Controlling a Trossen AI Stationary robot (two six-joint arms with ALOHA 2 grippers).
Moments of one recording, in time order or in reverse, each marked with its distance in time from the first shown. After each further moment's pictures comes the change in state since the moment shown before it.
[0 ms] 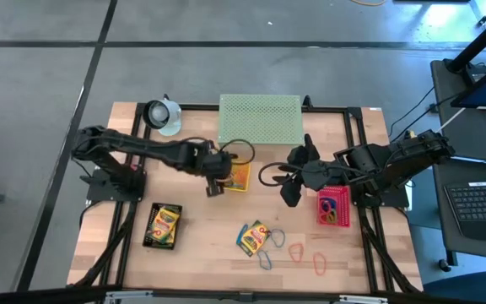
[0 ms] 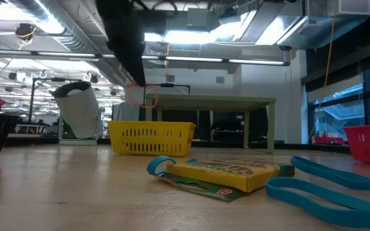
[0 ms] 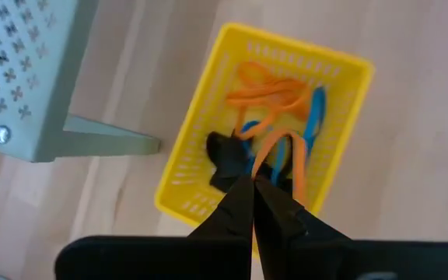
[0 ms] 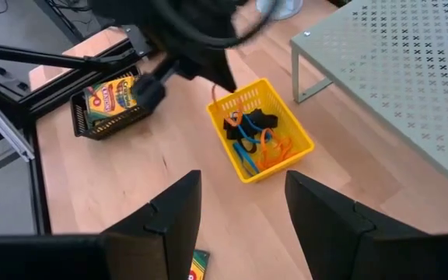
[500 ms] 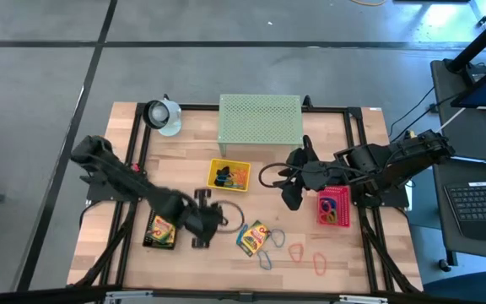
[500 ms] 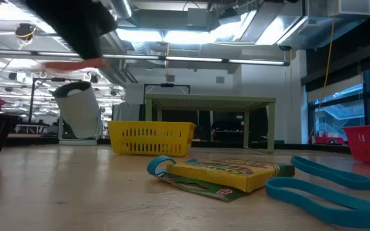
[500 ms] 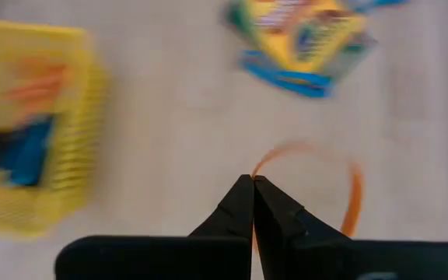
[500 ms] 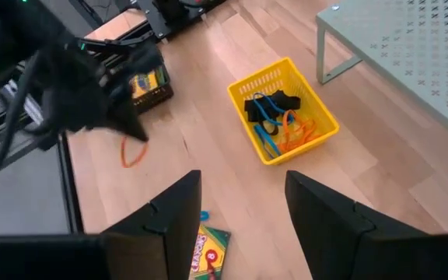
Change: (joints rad) left arm -0.463 0.075 0.001 0.071 -0.003 -0.251; right arm 0.000 0.000 0.000 0.000 -0.090 0.023
